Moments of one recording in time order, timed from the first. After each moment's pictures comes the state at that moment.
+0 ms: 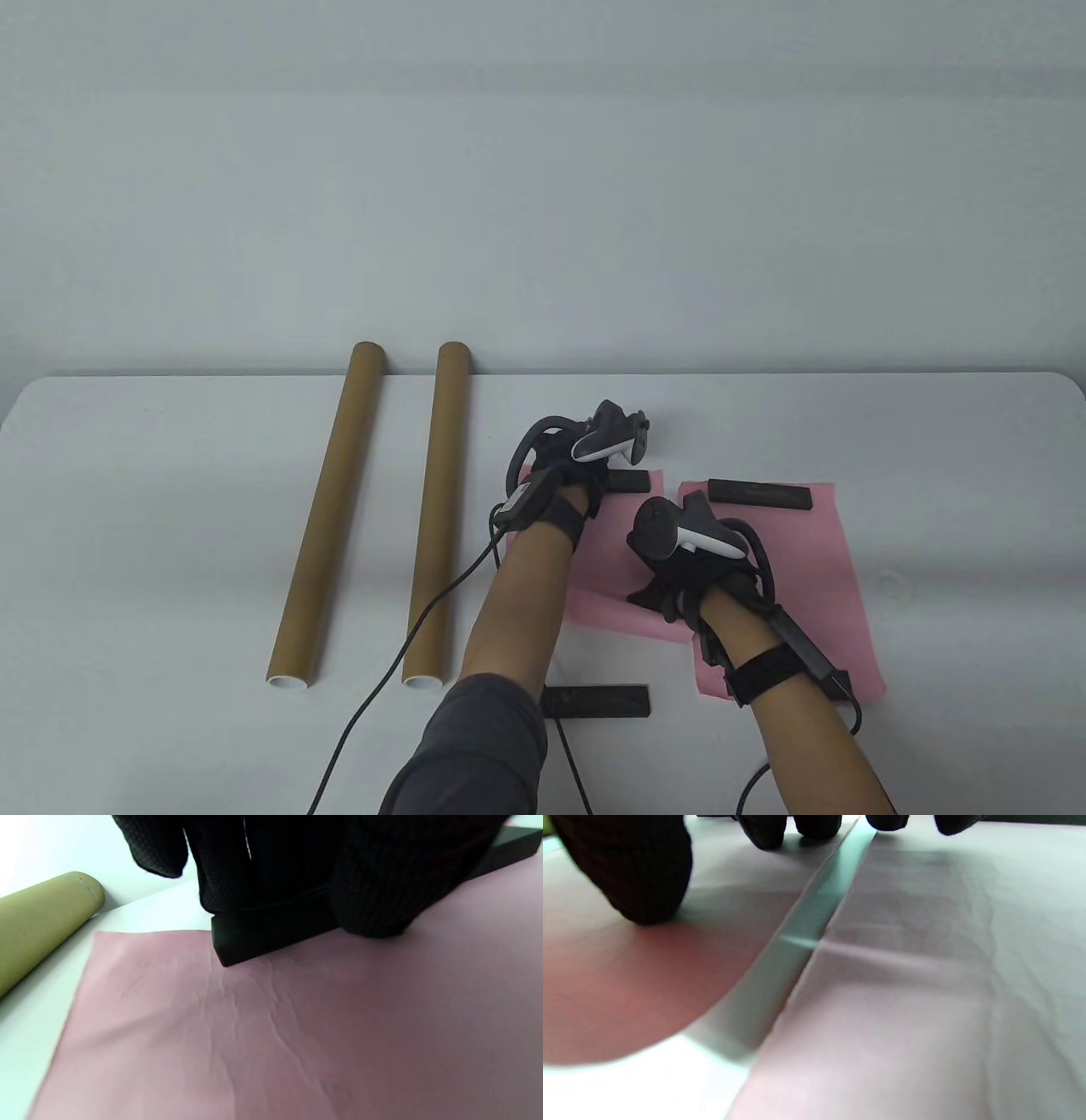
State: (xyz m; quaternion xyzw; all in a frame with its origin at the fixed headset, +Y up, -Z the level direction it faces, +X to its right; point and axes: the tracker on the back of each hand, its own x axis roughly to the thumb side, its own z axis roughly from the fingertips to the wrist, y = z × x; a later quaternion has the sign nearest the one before) left_hand 0.034 -0.749 -0.589 -0.16 -0.10 -0.17 0.97; right_hand 0.151 -0.766 -0.460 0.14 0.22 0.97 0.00
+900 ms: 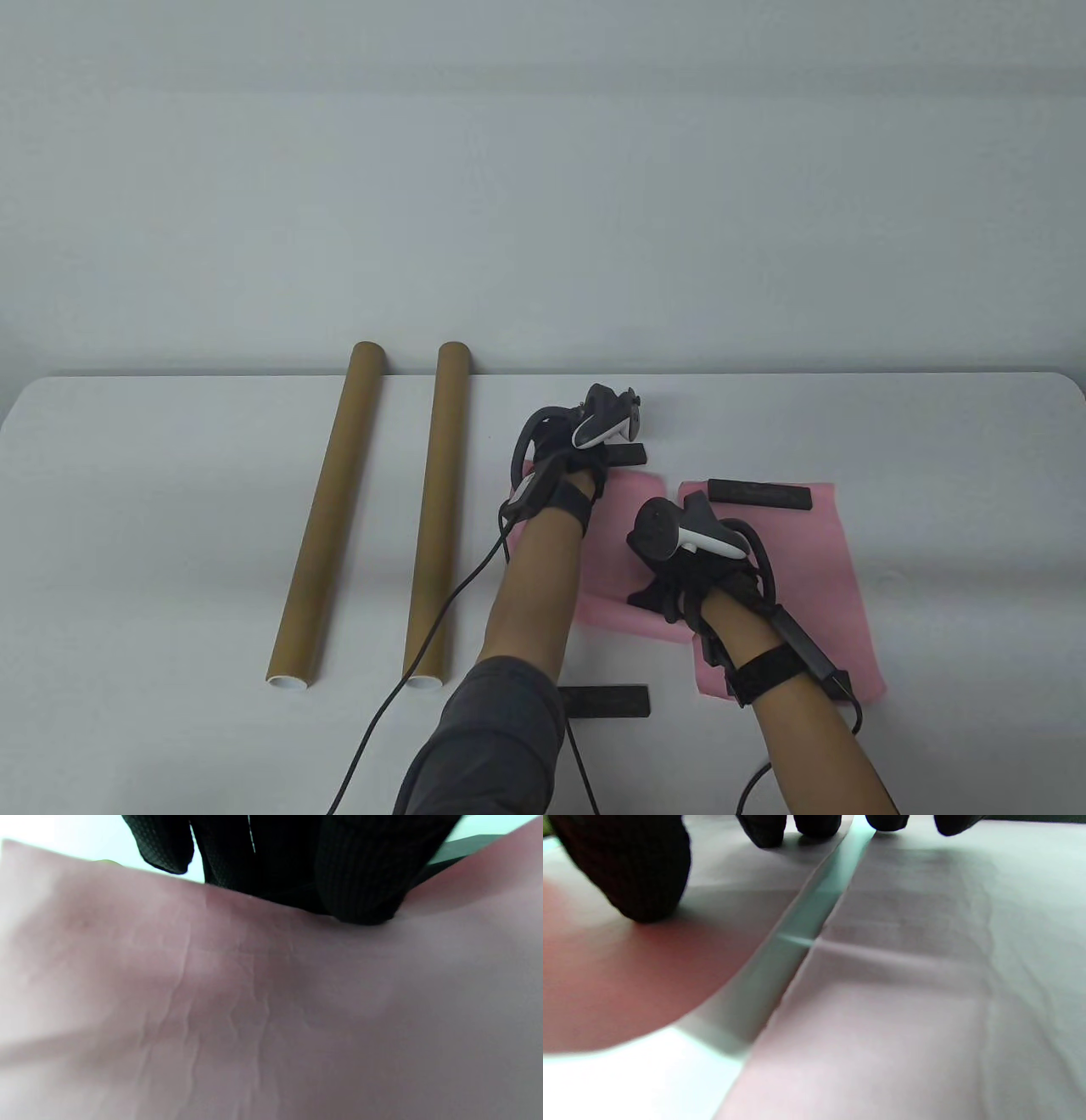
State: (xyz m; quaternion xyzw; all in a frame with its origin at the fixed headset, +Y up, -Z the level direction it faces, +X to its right) left_hand 0.031 -0.755 -0.617 -0.14 -0.02 -0.13 0.98; right_hand 0.152 -0.766 -0.460 0.14 0.22 0.96 0.00
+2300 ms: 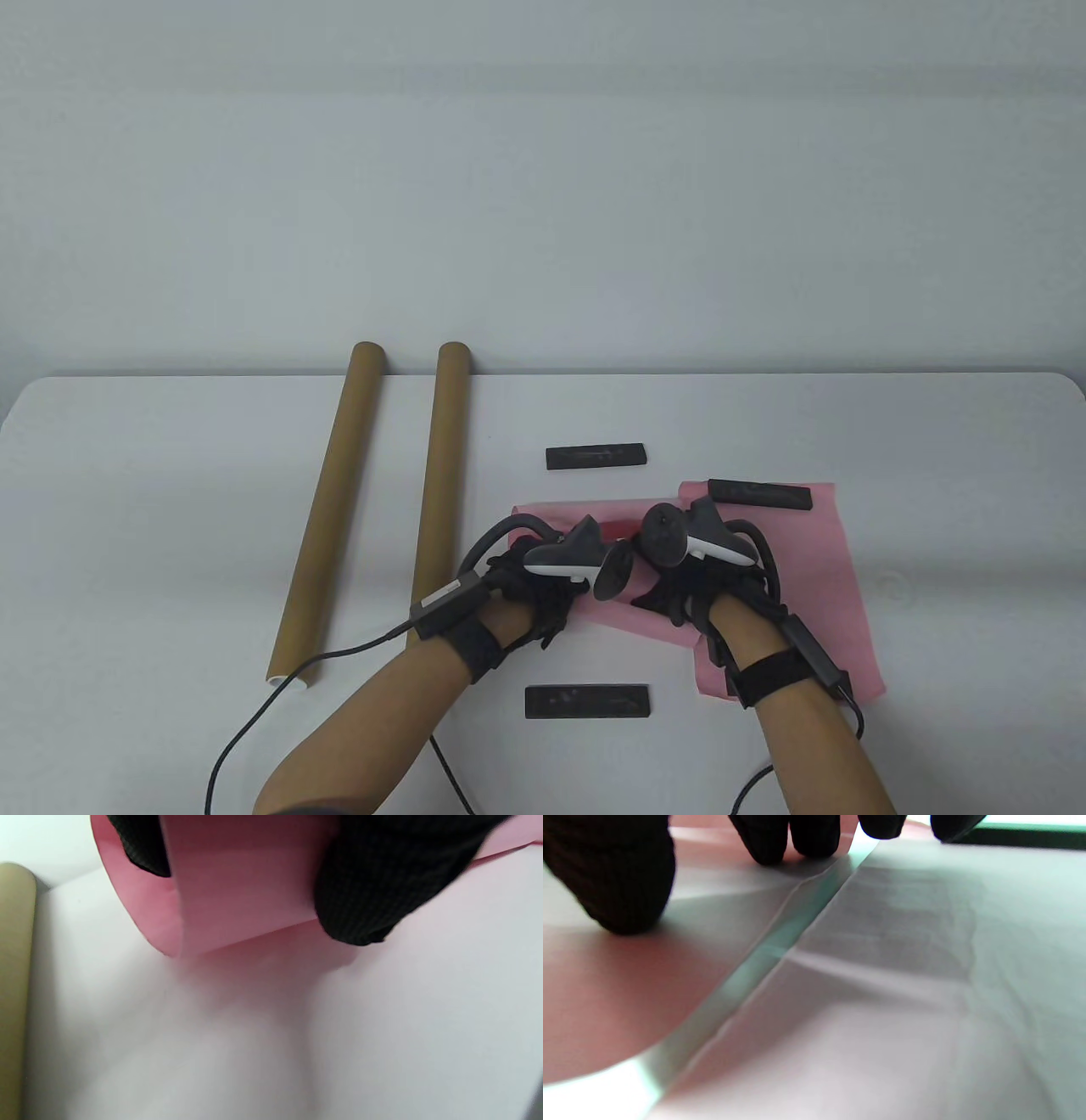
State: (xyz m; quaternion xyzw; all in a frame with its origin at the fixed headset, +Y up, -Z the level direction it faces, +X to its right) left_hand -0.003 -0.726 -0.414 -0.19 -0.29 -0.20 0.92; right_hand 0.159 -0.761 -0.456 0.16 0.16 0.97 -0.01
